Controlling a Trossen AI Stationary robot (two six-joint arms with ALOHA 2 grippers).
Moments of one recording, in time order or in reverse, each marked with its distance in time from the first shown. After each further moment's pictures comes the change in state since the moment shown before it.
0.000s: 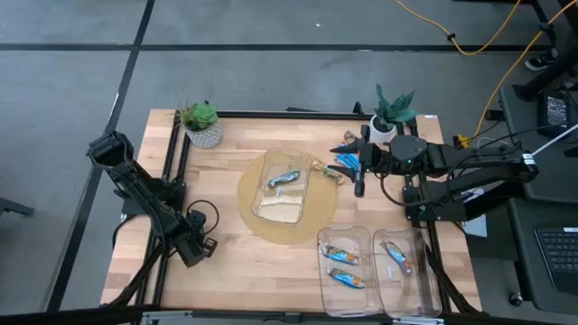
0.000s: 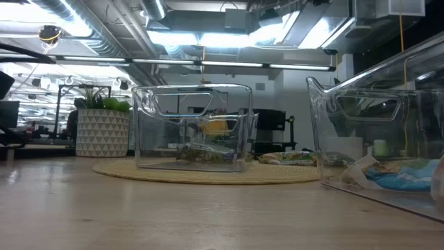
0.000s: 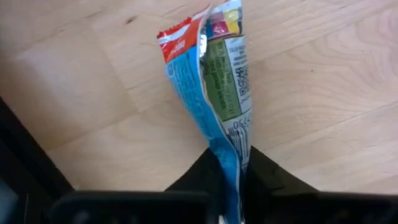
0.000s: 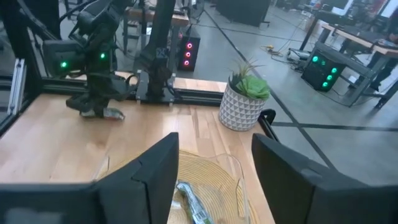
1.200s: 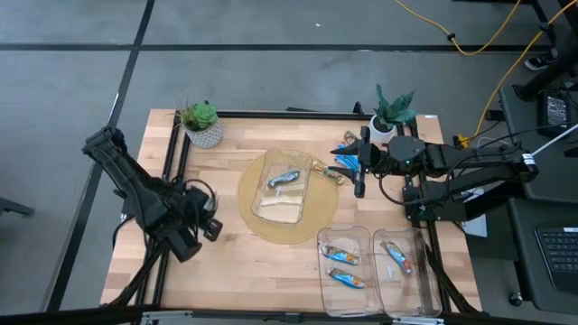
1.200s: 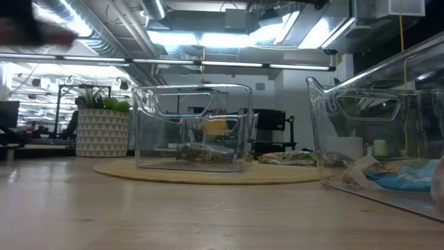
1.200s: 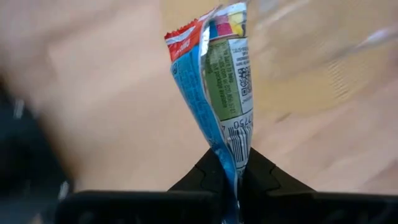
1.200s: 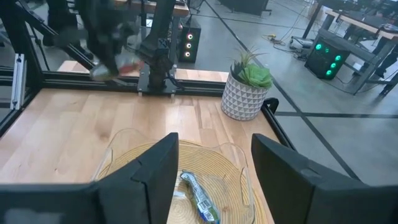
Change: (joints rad) left arm 0.075 -0.097 0.518 -0.622 -0.529 0.222; right arm 0.000 0.000 0.000 -0.043 0.000 0.040
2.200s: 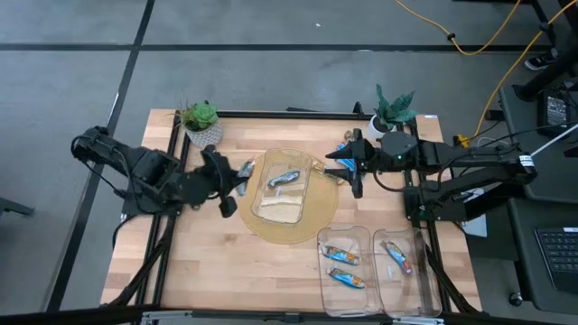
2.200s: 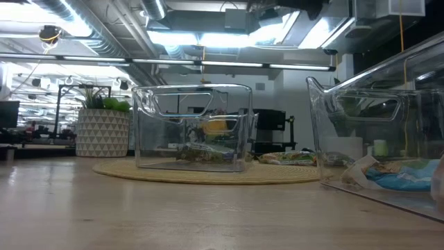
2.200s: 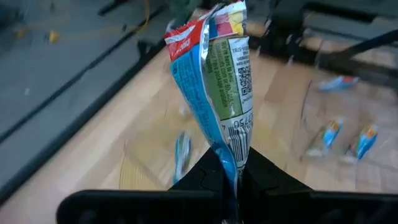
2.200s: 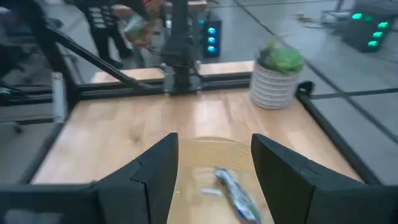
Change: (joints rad) left arm 0.369 -0.097 0.247 0.454 -0.163 1.283; right arm -0.060 0.037 0.000 0.015 -0.164 0.149
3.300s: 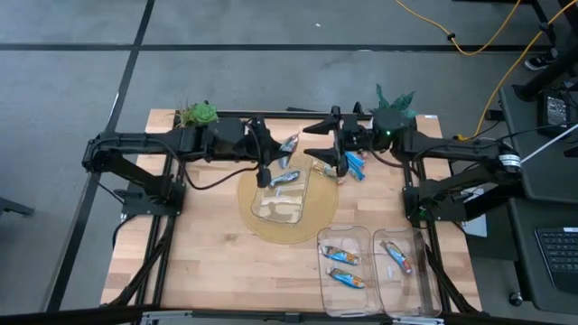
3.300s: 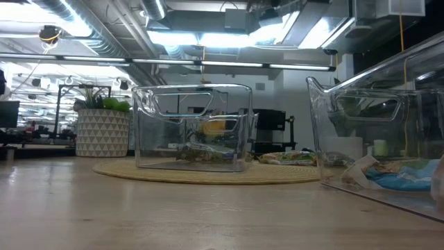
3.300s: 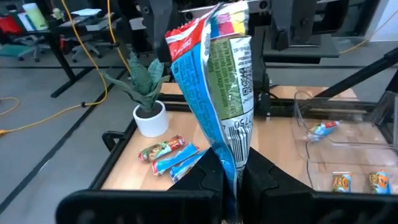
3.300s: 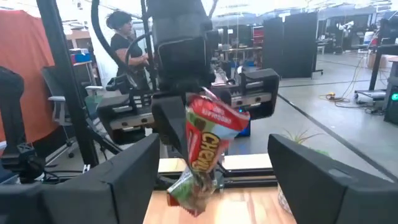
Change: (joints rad) left arm 0.460 0.150 0.000 0.555 0.558 0.574; right arm -0.185 0.205 0.102 0.475 -0.315 0.035
